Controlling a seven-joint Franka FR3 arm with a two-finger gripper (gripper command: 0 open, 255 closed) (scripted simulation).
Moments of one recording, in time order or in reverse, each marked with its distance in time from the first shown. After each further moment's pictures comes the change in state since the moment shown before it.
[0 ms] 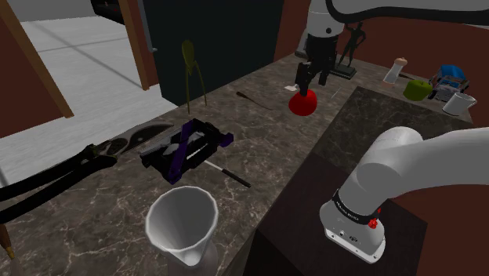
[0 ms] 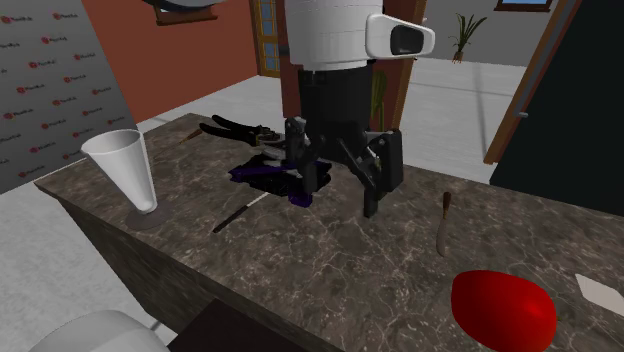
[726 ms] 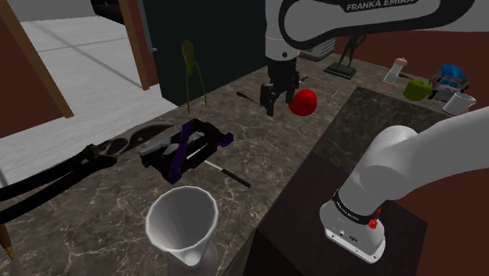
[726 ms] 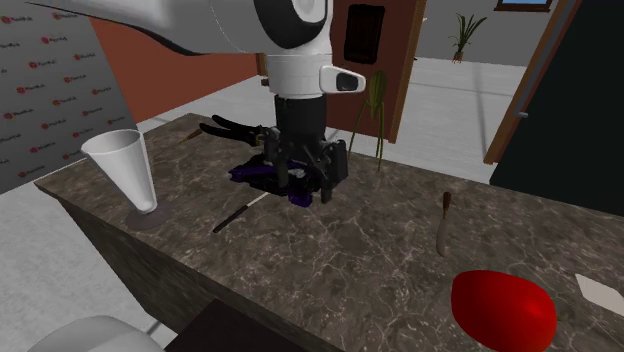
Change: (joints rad) arm 0.078 0.216 0.115 0.002 0.124 0.159 0.102
